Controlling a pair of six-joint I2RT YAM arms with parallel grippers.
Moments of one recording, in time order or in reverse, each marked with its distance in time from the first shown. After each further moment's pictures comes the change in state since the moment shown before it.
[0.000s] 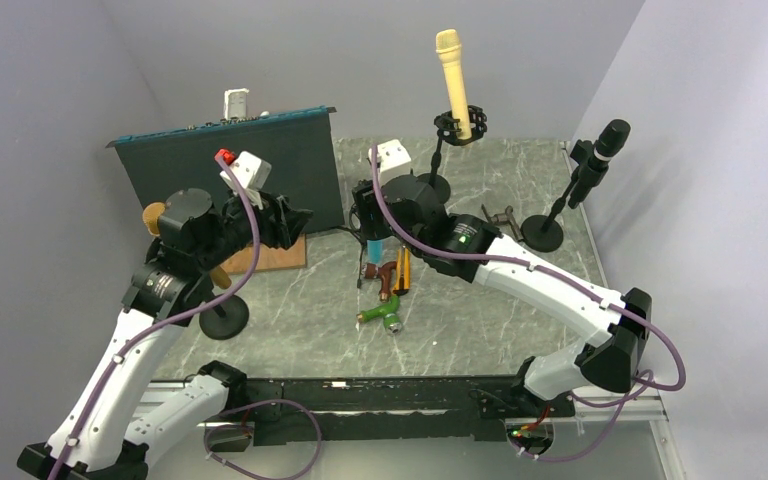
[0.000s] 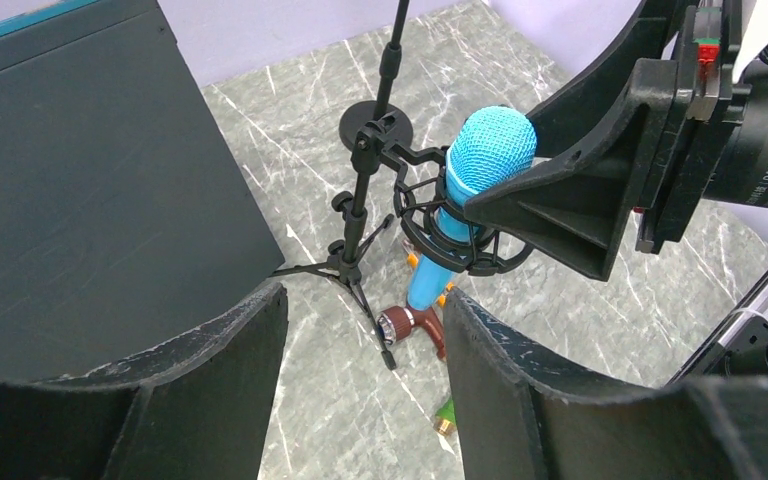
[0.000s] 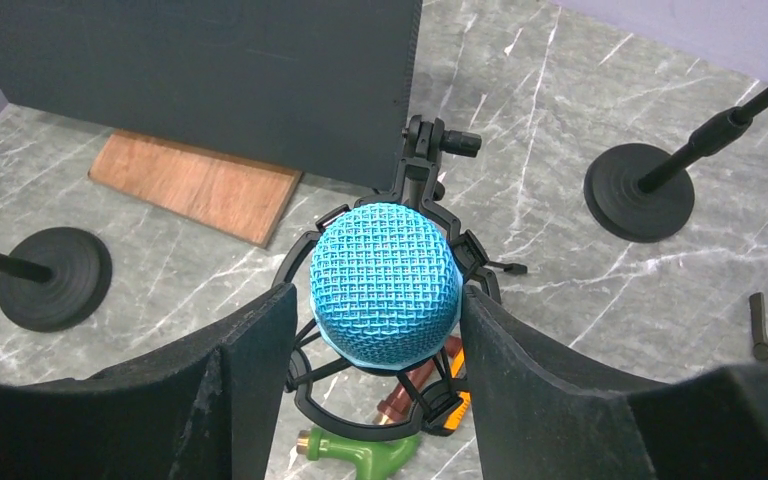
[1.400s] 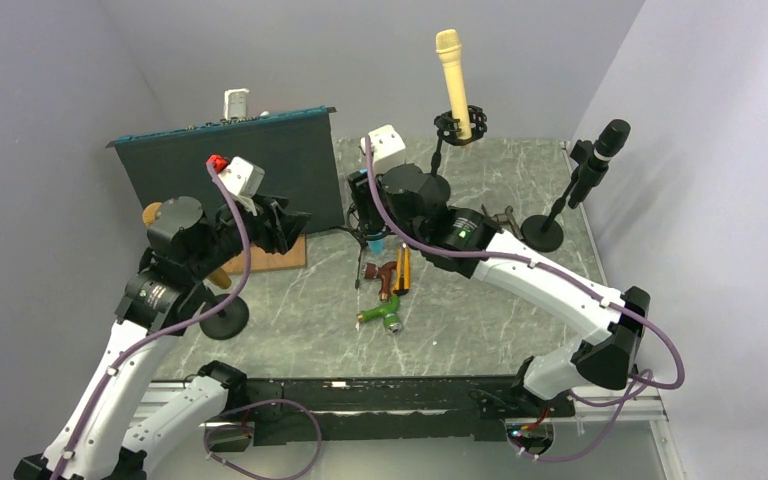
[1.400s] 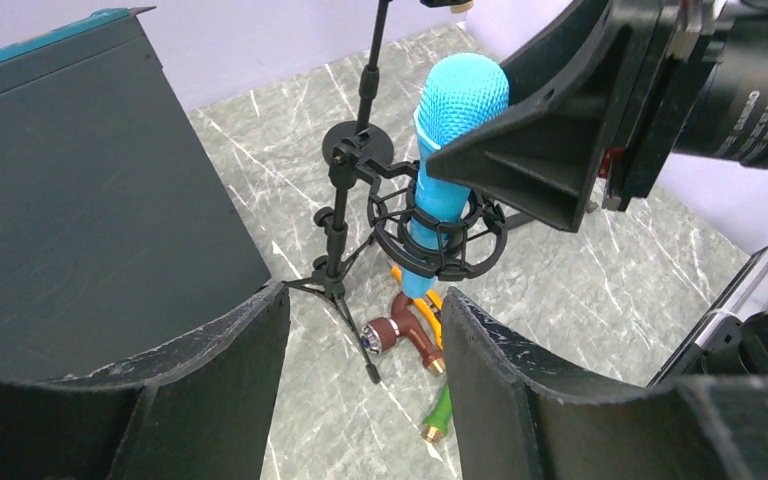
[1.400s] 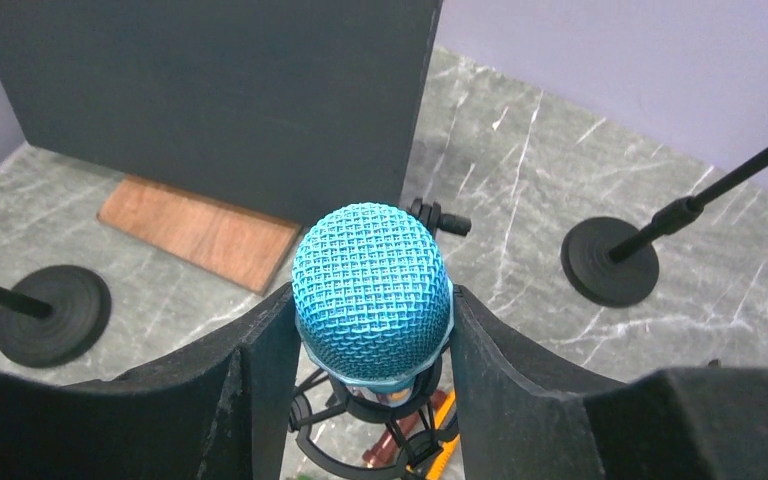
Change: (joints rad) left arm 0.000 -0.044 -0.016 0.021 0.027 -0.013; right arm 0.008 0.026 0.070 0.053 0.016 -0.109
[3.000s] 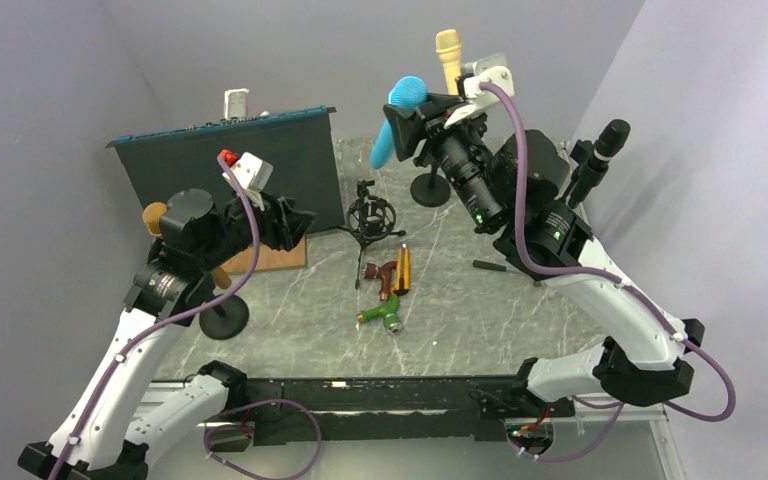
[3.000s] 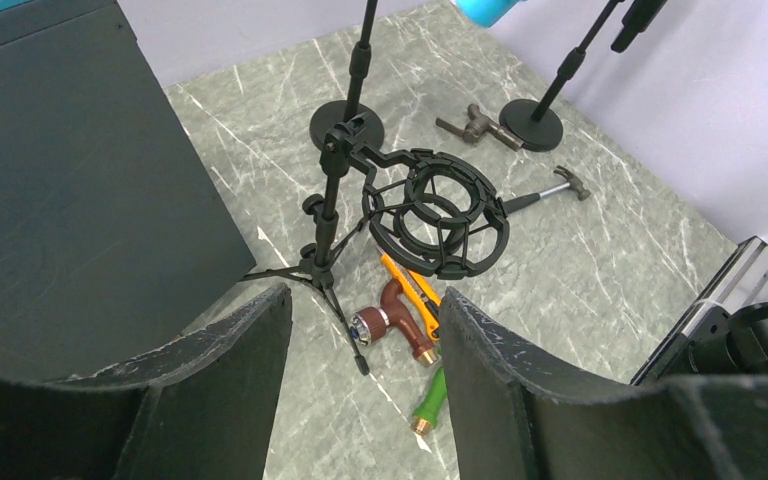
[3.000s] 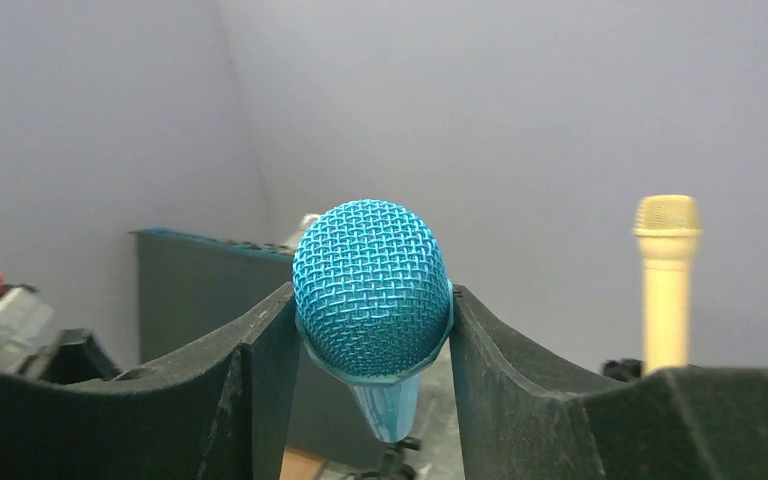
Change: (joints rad) left arm 0.000 0.045 0.000 0.003 0.027 -0.021; right arm 0.008 -0.130 0.313 0.174 -0.018 -0.186
